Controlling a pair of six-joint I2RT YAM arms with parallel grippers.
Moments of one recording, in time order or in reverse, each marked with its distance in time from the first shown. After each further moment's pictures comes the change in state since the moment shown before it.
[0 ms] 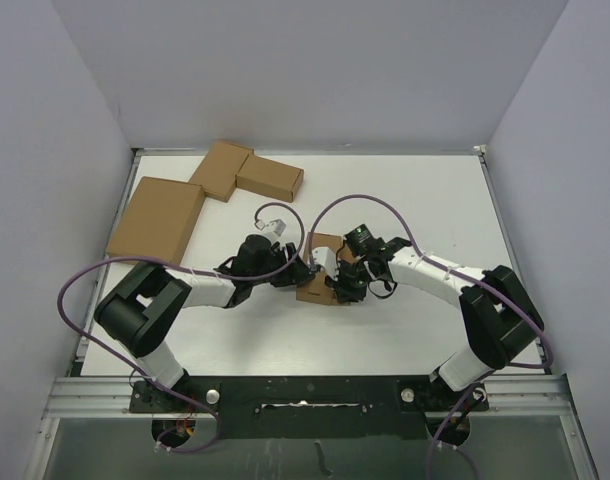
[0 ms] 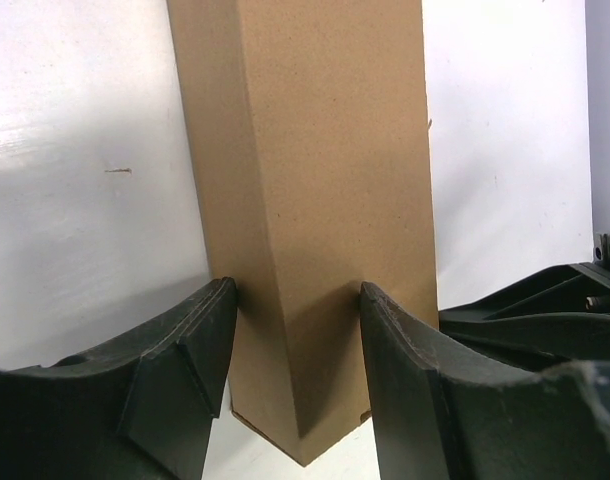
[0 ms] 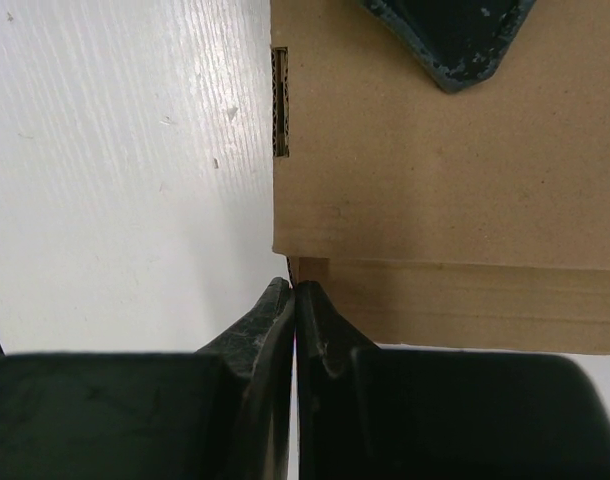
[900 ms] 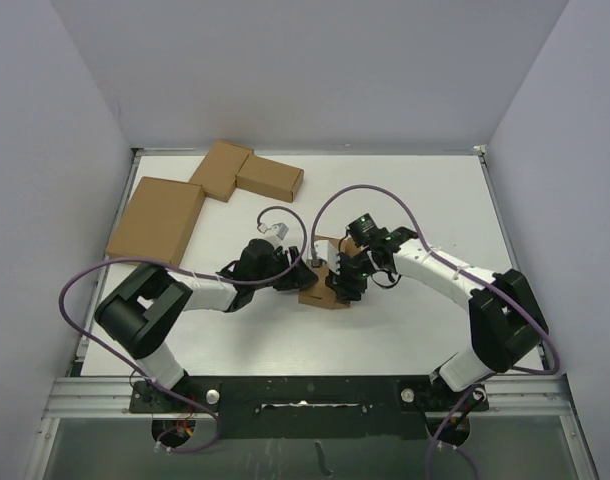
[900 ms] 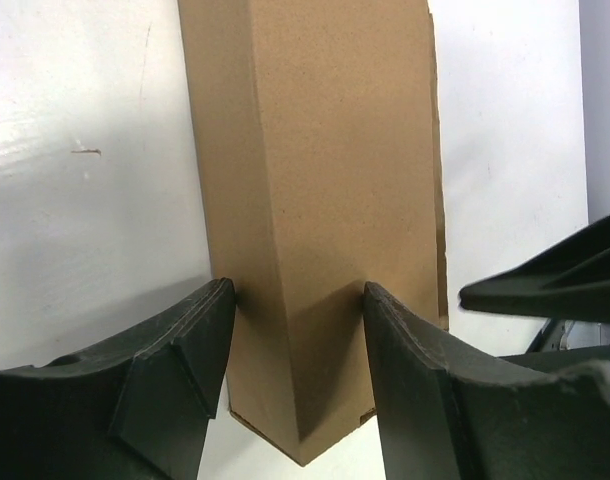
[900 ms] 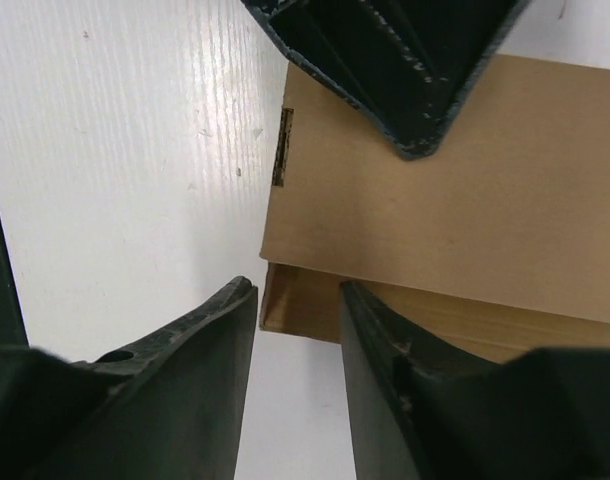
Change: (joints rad) left arm -0.036 -0.005 -0.023 0.038 -0.040 -0.020; right arm -0.014 -0.015 0.092 -0.117 -0.069 -0.103
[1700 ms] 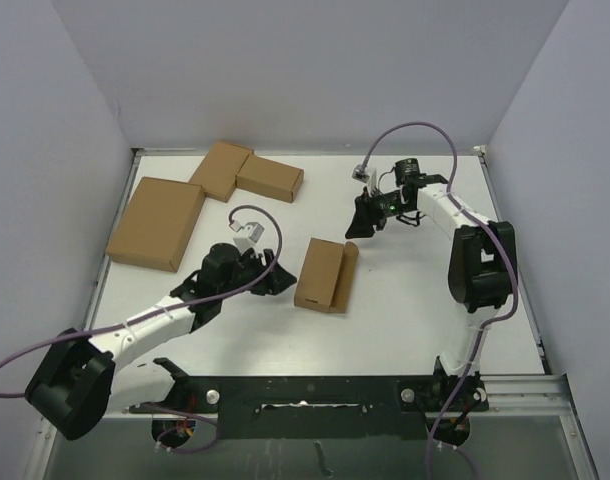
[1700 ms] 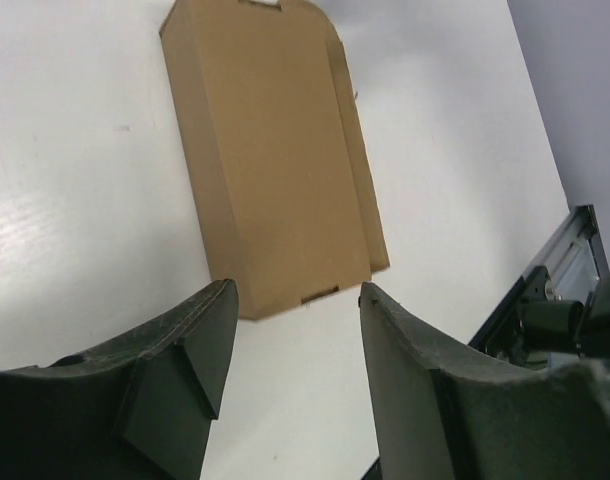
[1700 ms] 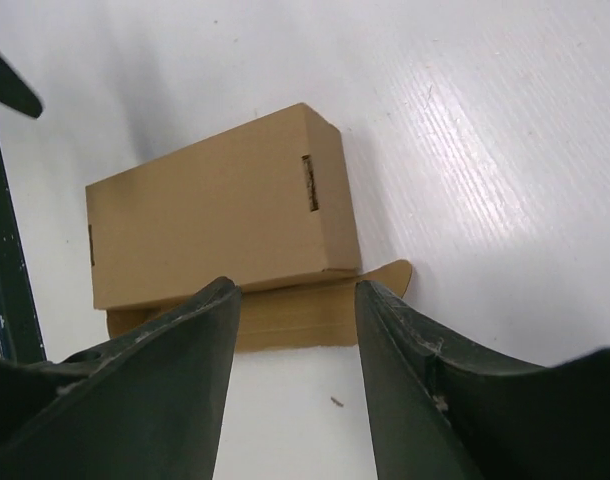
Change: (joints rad) left arm 0.059 -0.466 -0.084 -0.282 0.031 0.163; right arm -0.432 0.332 0.417 -0.026 -0.406 0.221
